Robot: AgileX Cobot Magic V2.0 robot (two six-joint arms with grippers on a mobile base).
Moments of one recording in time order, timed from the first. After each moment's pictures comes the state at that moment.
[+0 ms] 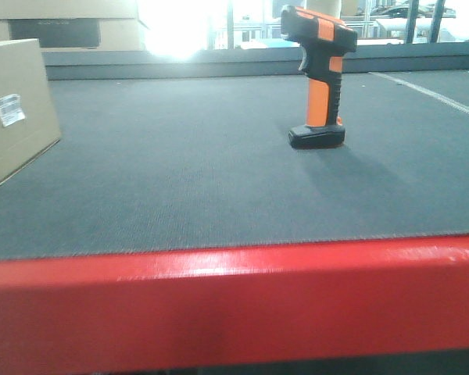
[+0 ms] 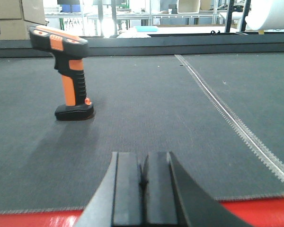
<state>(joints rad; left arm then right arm) 0.03 0.00 0.00 -0.01 0.03 0.10 -0.07 0.00 0.00 0.10 0.12 -0.03</state>
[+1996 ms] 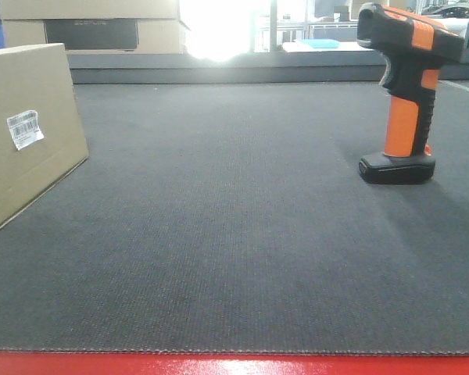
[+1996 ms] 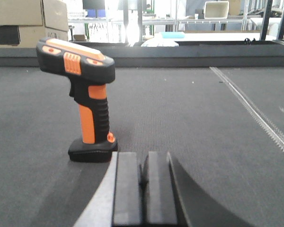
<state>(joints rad) 0.03 0.00 0.00 -0.01 0.03 0.10 -0.07 0.00 0.00 0.10 0.09 -0.03</state>
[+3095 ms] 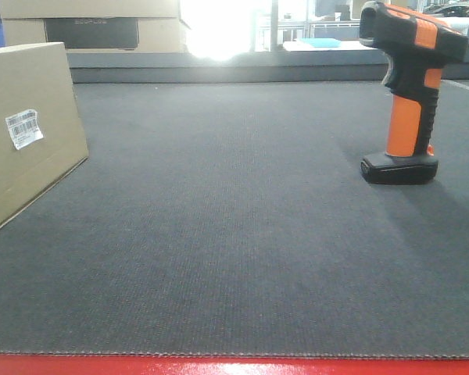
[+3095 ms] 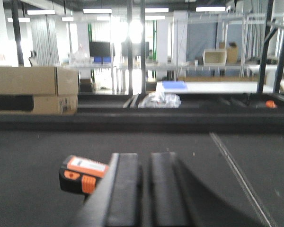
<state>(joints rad) 0.03 0.31 -0.60 -0.02 0.26 0.10 -0.07 0.25 -0.50 0.10 0.23 -0.03</state>
